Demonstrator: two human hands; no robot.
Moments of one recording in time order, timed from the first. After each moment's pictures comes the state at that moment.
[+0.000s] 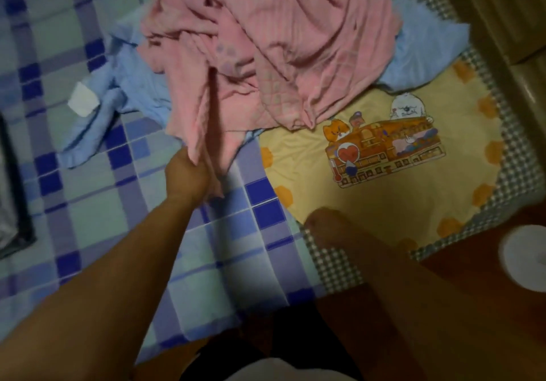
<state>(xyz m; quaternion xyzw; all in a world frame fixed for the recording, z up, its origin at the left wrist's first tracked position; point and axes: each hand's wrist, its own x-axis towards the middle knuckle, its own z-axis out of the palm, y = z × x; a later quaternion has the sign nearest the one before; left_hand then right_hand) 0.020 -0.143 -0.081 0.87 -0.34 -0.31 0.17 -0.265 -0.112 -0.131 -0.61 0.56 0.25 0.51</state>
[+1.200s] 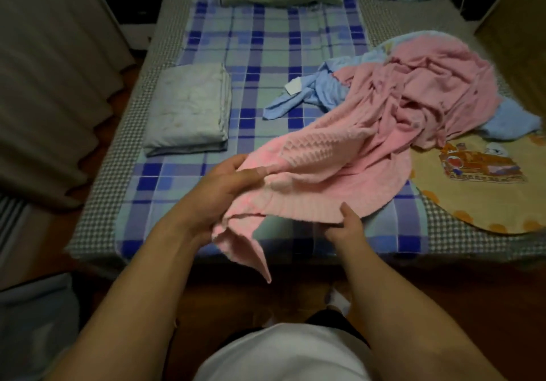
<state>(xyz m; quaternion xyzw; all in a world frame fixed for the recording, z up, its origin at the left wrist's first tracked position) 0.241 0.376 0.193 0.58 -0.26 -0.59 0.50 0.036 0.254 0.005 0.05 0.56 -0.33 0.76</state>
